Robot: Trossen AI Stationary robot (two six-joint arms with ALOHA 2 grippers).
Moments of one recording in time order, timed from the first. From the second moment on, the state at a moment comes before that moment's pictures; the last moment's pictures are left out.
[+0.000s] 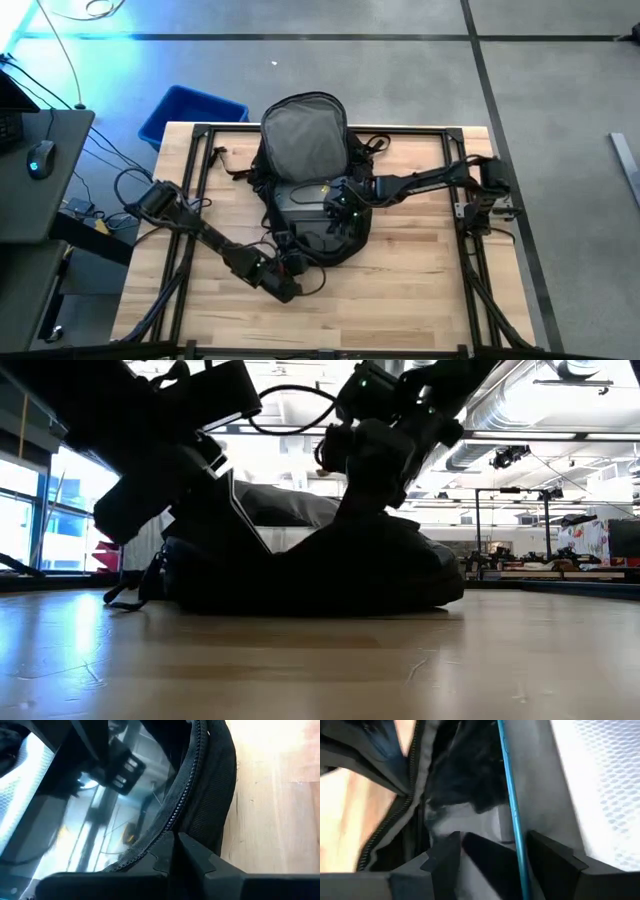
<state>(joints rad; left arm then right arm) -0.54 1.89 0.98 -0.17 -0.76 -0.41 -0.05 1.84 1.13 -0.23 -0.31 0.15</state>
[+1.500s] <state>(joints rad) -0.66 1.89 1.02 -0.25 -0.93 -0.44 -0.27 0.84 0.59 -0.81 0.37 1.09</state>
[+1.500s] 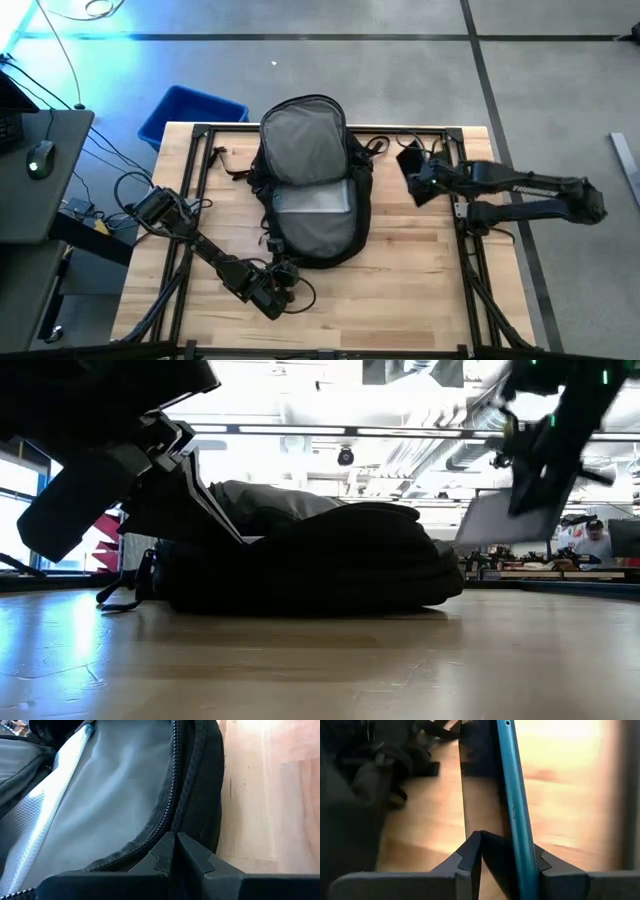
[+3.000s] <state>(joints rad) -0.68 1.89 1.02 -0.12 -0.87 -0.35 -0.11 0.97 0.13 0.29 0.74 1.05</state>
